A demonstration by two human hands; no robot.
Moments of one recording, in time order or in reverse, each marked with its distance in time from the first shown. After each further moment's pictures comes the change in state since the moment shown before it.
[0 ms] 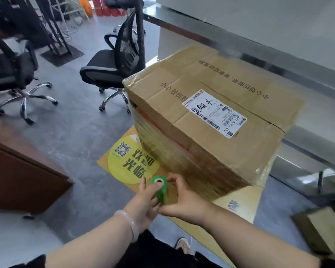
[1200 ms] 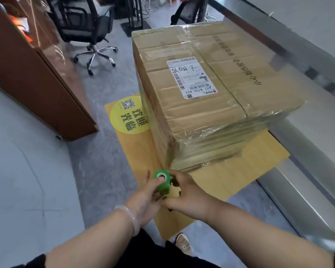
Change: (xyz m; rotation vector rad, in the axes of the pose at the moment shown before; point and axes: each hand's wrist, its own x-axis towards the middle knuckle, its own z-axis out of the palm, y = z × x) left_hand -0.021 -0.156 0.138 -0.406 0.163 0.182; right_hand -0.063 0.120 -0.113 -0.288 -0.292 -0.206
